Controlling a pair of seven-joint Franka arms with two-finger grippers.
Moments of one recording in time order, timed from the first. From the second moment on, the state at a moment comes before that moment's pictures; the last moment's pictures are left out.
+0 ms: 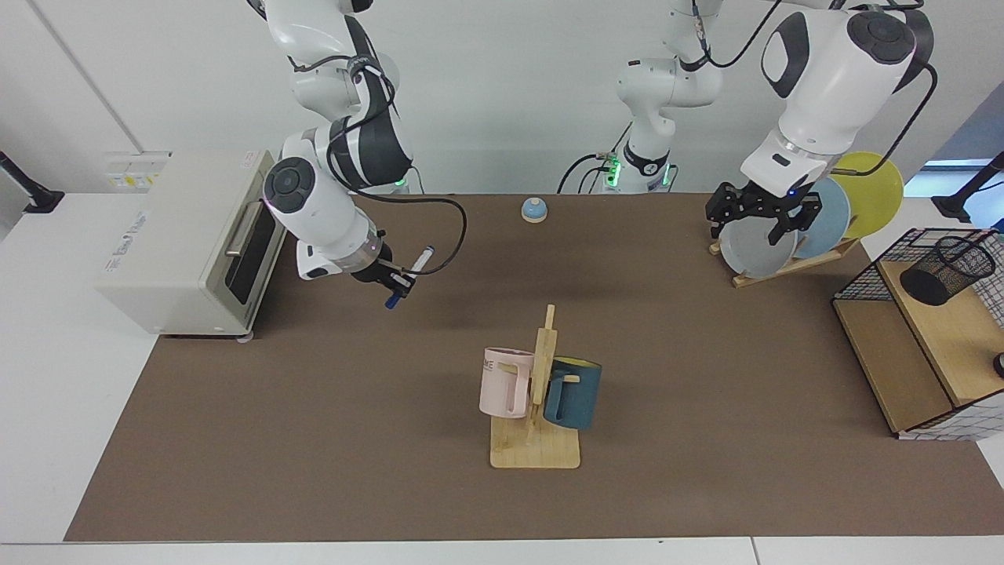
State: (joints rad) left arm -0.12 0.04 0.02 -1.63 -0.01 1.64 0.15; right arm 0.27 0.23 -0.09 -1.74 0.31 1.80 0.70
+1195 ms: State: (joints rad) left arm -0.19 0.03 -0.16 -1.64 -0.09 1.74 1.13; right arm 0.53 0.24 -0.08 -1.63 0.75 2.02 1.50
